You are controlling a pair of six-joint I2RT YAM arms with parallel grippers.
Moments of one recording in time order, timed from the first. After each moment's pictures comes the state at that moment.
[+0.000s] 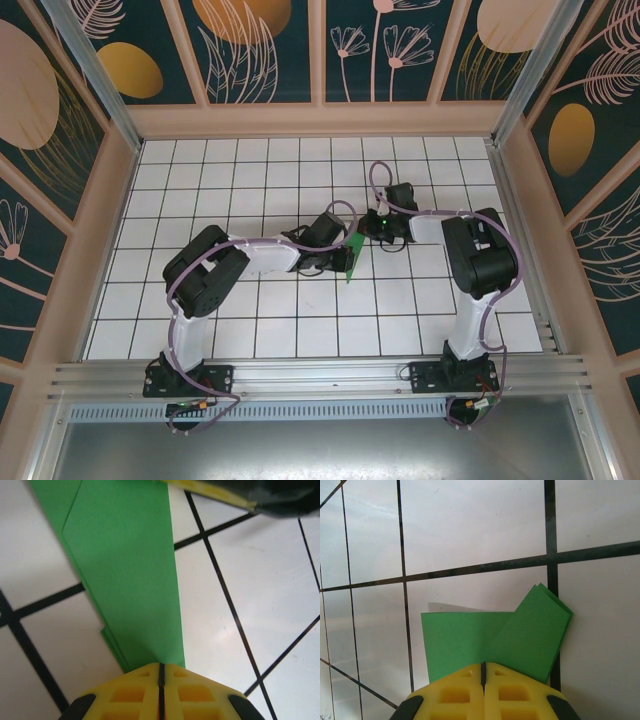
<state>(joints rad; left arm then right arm) -0.83 2.01 1.16 -0.07 0.23 -0.58 0.32 1.91 0.99 0.01 -0.43 0.59</state>
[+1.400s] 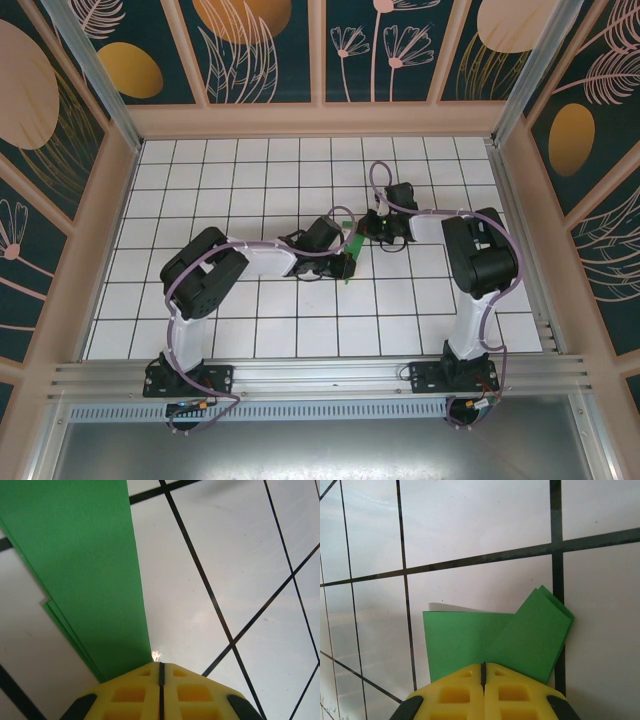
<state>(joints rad) -0.84 1.99 1.09 0.02 0.36 -0.58 0.32 1.92 1.00 -0.02 -0.45 0.59</state>
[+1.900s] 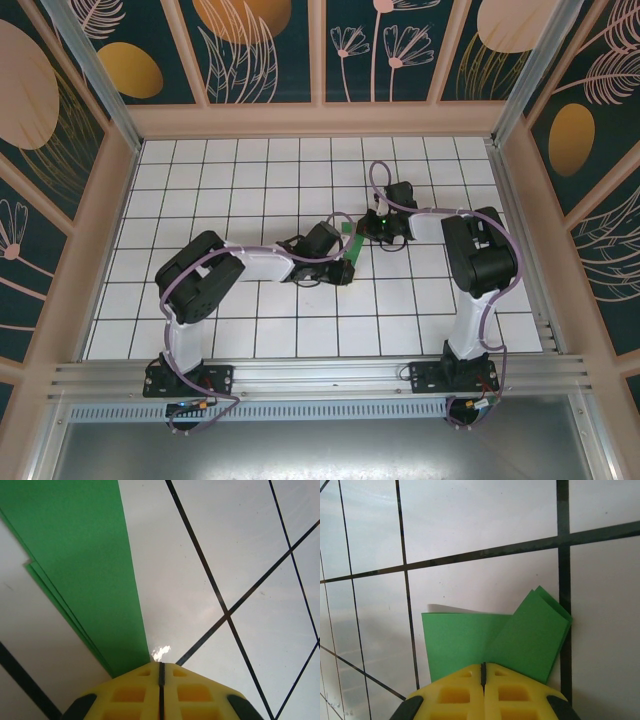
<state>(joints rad) -0.86 1.95 1.03 0.02 0.36 -0.57 0.32 1.93 1.01 -0.05 -0.47 0.59</state>
